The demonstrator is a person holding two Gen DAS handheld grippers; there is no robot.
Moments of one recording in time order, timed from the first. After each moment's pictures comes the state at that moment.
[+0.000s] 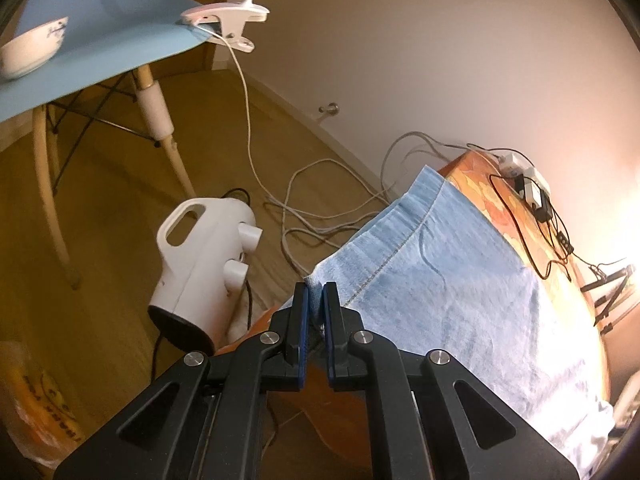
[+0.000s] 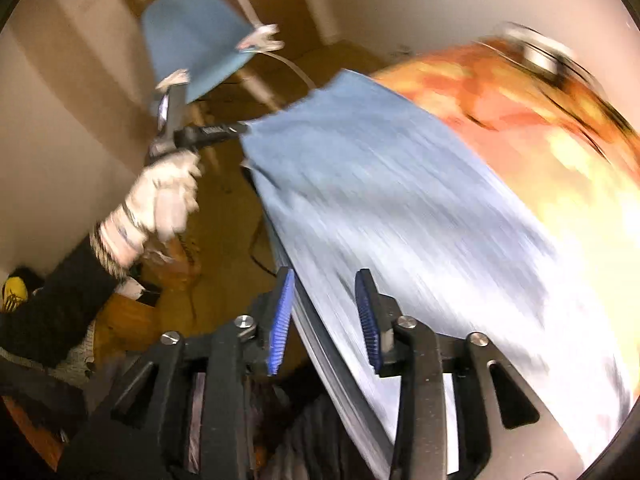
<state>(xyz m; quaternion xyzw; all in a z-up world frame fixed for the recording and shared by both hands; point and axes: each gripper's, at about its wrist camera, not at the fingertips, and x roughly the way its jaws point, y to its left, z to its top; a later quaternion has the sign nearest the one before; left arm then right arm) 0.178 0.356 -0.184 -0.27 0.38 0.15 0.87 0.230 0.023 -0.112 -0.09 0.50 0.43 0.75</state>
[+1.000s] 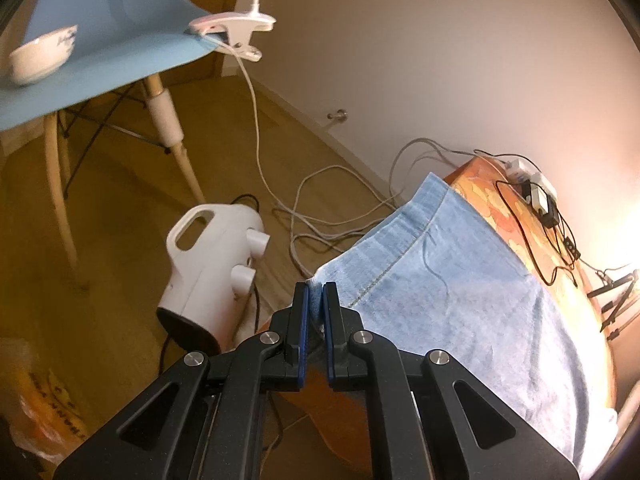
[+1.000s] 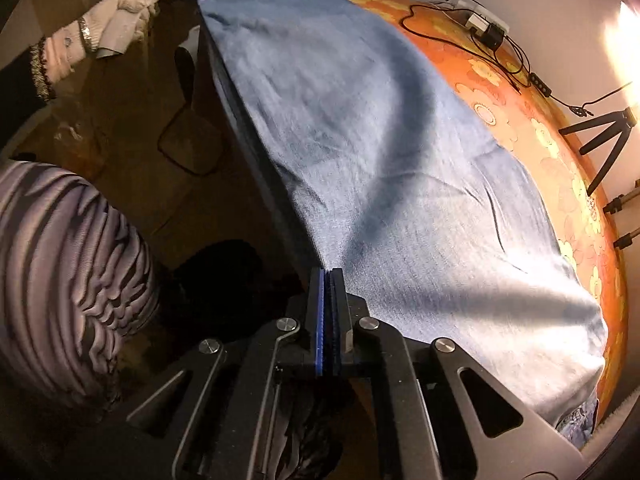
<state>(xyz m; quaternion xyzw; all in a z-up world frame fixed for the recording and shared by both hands) 0.171 0.354 -0.180 -0.27 0.38 0.18 0.87 0.124 -0.035 -0.172 -0.29 0.49 0.30 0.76</state>
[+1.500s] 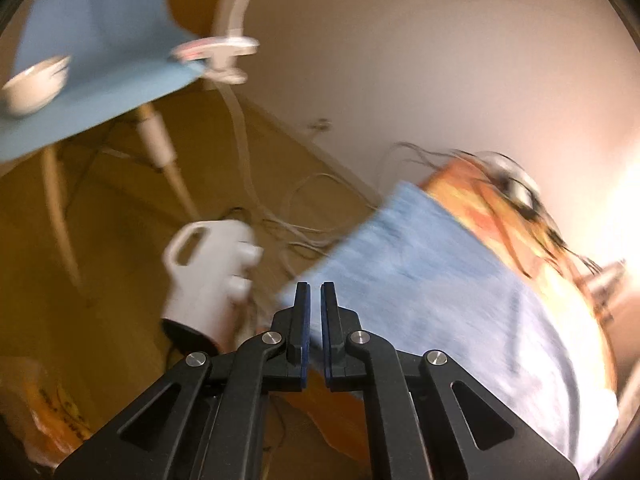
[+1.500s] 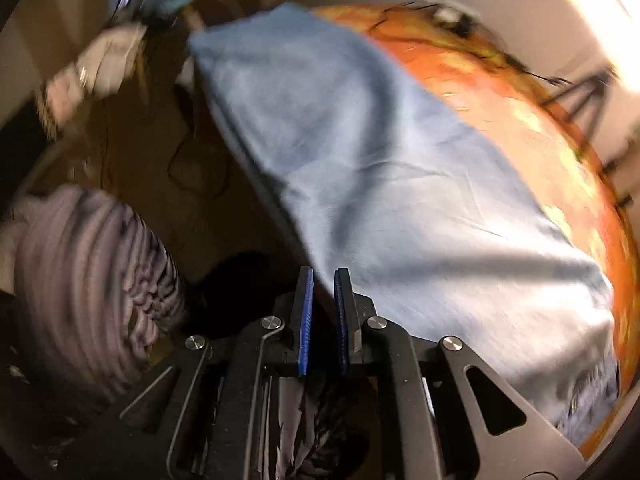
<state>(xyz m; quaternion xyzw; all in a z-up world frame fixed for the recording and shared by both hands) 0.164 0.335 -0.145 -0.24 0.37 0.13 0.89 0.122 -0.083 -0.133 -0.21 0.49 0.30 0.79</state>
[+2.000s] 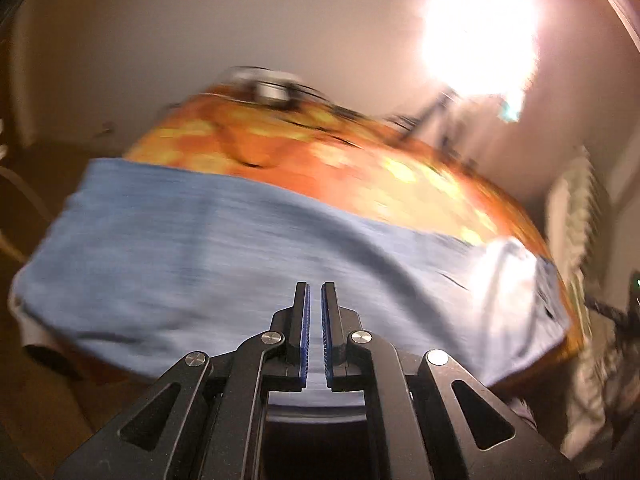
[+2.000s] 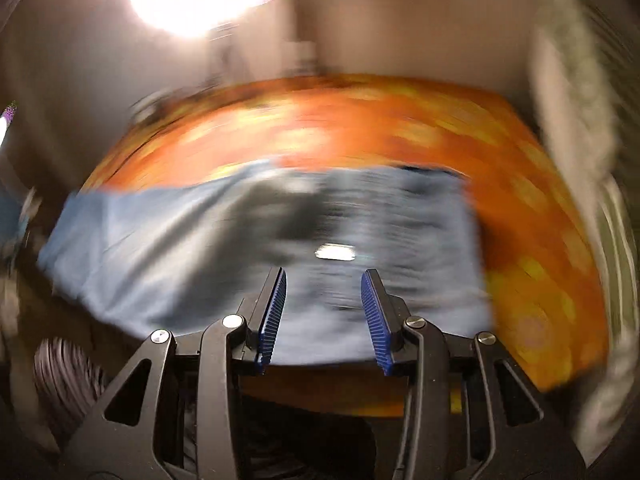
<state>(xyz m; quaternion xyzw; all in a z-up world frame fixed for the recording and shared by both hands) 0.167 0.082 -0.090 -0.10 0.41 -0.18 0.89 0.085 -0.401 -0.091 0.10 0.44 -0.05 0.89</state>
